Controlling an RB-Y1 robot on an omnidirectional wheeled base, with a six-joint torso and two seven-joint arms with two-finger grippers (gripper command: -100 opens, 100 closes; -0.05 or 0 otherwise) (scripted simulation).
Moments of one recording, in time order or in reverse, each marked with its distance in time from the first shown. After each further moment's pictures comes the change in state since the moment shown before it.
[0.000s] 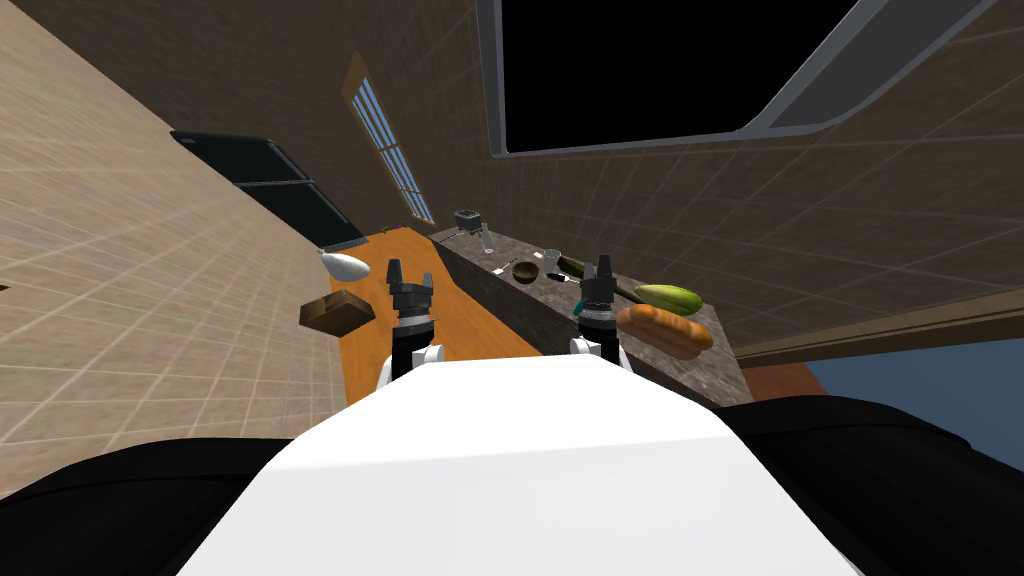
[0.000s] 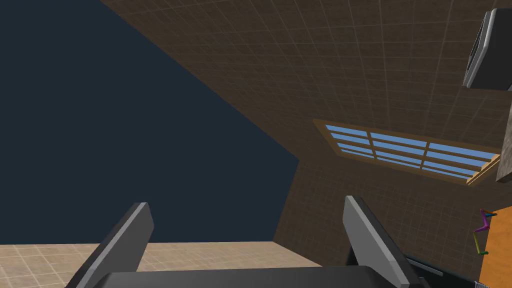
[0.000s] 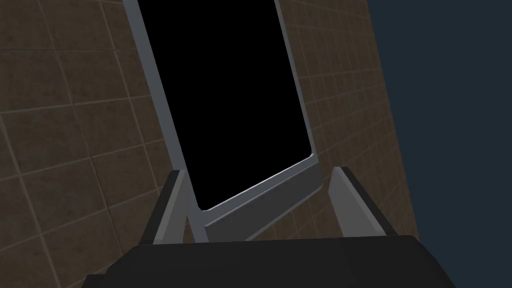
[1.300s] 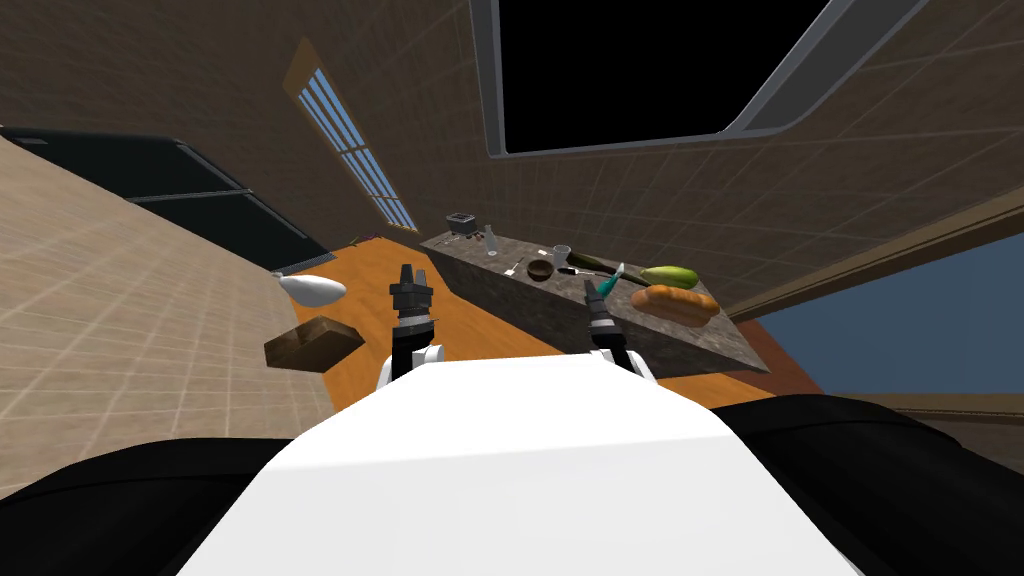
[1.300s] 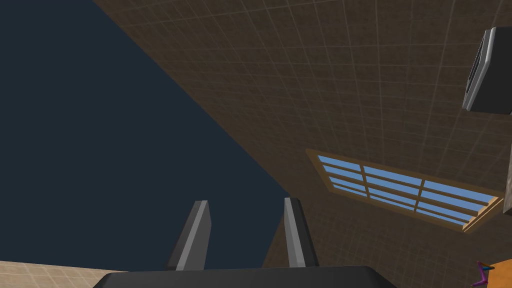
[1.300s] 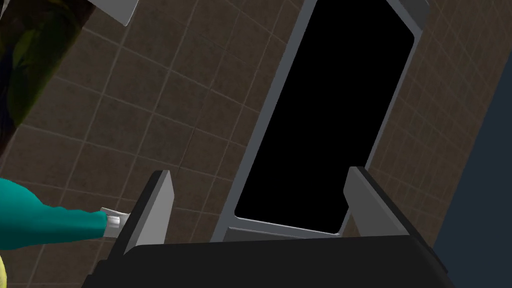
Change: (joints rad) left arm 0.000 0.000 0.000 0.000 0.000 0.000 0.000; right arm 0.048 -0.174 -0.132 0.188 0.076 0.232 0.108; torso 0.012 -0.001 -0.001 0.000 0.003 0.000
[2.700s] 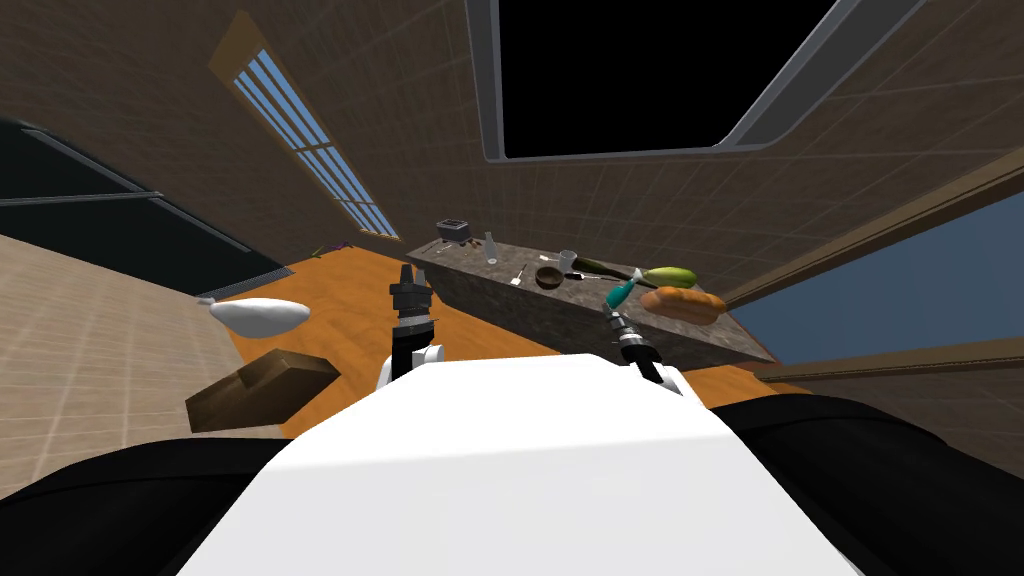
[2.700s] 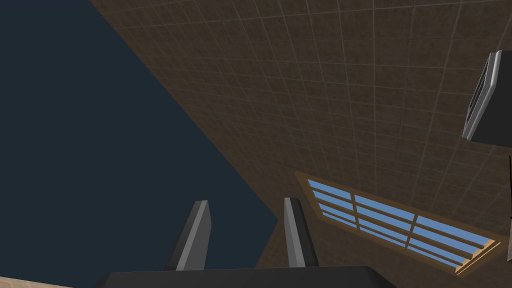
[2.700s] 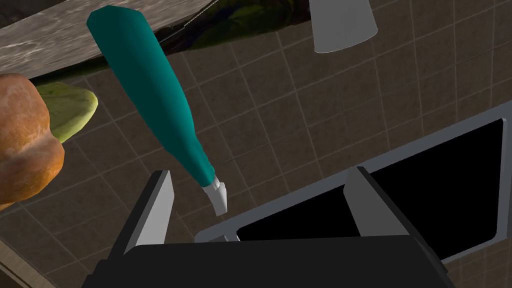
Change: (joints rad) left arm 0.000 0.000 0.000 0.000 0.000 0.000 0.000; right arm 0.079 -0.133 -0.178 0.137 0.175 0.267 0.202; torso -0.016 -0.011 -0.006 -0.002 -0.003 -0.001
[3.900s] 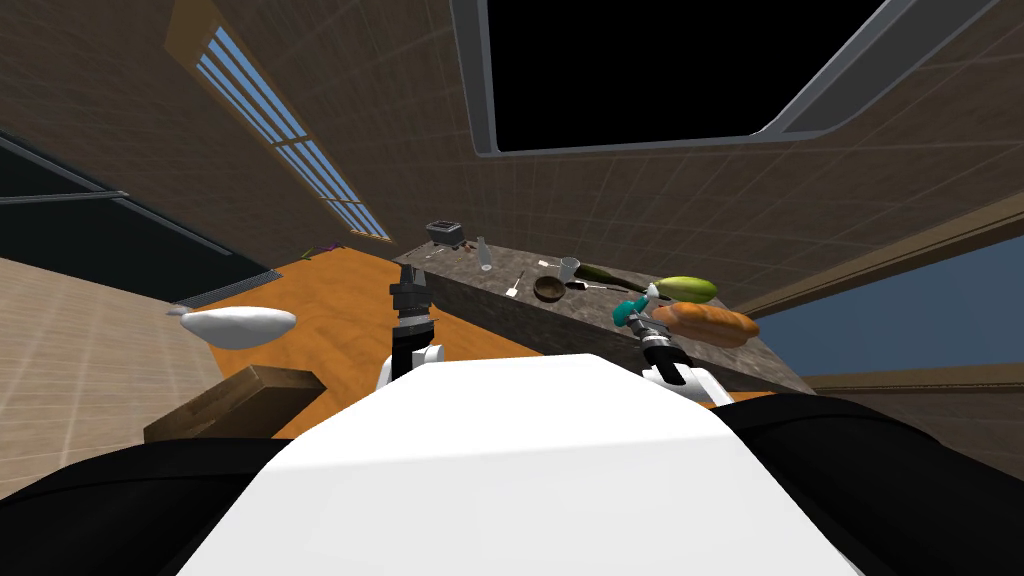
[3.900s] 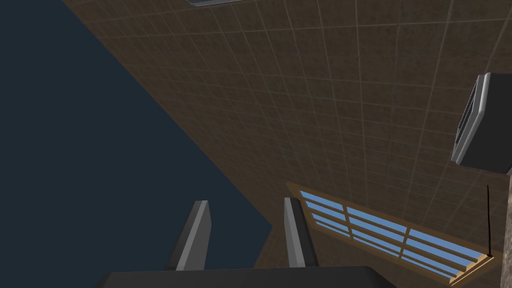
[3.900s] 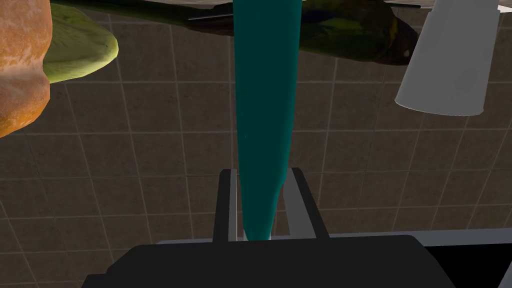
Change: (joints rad) left arm 0.000 0.000 0.000 0.000 0.000 0.000 0.000; right arm 0.037 -0.100 -0.095 -0.003 0.117 0.118 0.111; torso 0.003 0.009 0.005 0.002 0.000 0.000
